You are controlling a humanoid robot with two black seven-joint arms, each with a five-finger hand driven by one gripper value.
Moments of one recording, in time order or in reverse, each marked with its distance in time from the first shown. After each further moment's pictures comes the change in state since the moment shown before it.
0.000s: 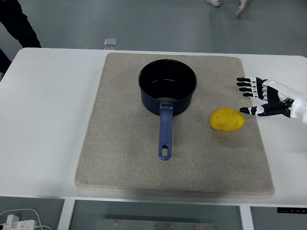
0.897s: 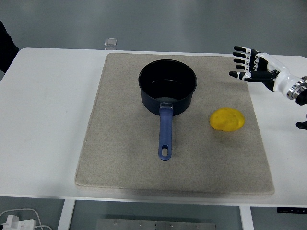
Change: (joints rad) left arm 0.001 0.000 -0.001 0.005 0.000 0.003 0.000; right arm 0.111 0.259 0.046 -0.357 0.182 0.029 -0.041
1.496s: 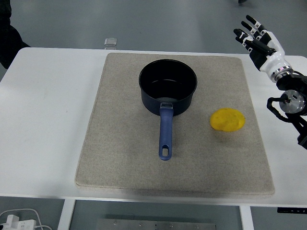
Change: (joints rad) left arm -0.002 0.000 0.000 0.000 0.000 0.000 0.000; right arm -0.008 0.267 0.315 -0.231 0.238 -0.044 -0.043
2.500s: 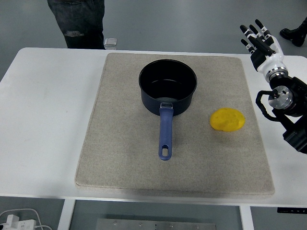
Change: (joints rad) left arm 0.000 0.000 -0.001 0.000 0.000 -0.001 0.000; right arm 0.004 0.096 0.093 -0.052 0.152 -0.179 -0.010
